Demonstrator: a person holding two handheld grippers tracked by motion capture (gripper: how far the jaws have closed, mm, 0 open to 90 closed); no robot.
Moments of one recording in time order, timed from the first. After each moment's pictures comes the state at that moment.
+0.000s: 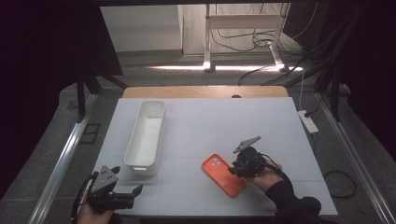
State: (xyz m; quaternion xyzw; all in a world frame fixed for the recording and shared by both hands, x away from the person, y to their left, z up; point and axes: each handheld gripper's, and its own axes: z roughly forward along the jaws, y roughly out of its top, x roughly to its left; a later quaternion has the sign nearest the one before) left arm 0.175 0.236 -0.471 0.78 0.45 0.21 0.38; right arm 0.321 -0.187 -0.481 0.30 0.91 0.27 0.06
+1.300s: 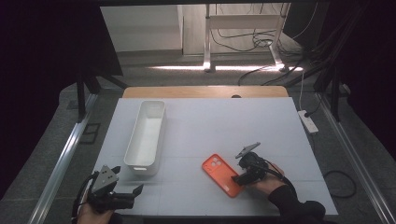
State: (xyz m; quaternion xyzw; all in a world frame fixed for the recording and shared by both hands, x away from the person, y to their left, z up) left arm 0.176 0.236 -0.471 0.78 0.44 0.21 0.38; right arm 0.317 -0.194 -0.506 0.33 0.92 0.21 0.08
